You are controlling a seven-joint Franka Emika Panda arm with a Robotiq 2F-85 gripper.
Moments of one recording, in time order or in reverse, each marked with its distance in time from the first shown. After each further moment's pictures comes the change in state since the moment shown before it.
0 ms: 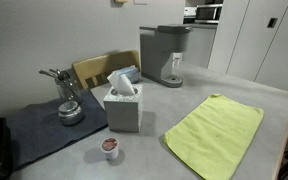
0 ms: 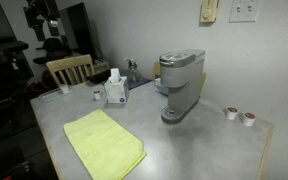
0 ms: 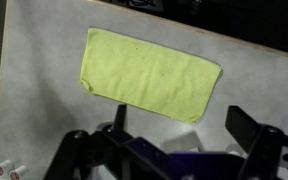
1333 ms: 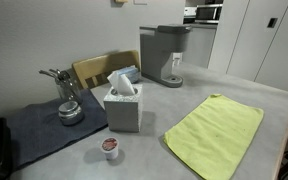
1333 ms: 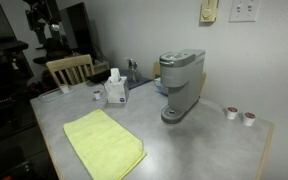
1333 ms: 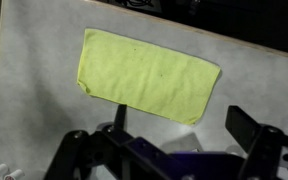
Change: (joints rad) arm 0.004 0.009 -0.010 -0.021 0.009 0.025 0.000
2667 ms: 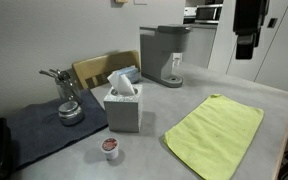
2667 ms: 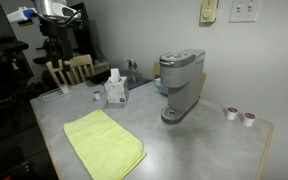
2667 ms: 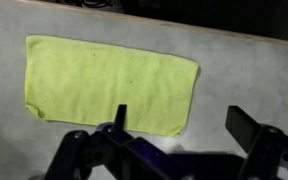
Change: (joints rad) arm 0.011 0.140 -0.026 -0.118 0.137 0.216 0.071
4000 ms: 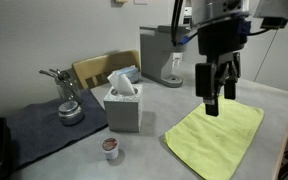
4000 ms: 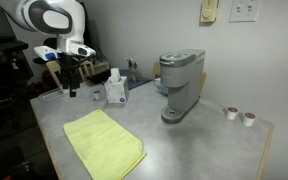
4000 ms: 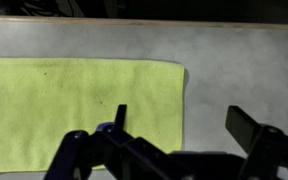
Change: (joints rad) arm 0.016 0.255 0.000 -0.013 0.109 0.178 0.078
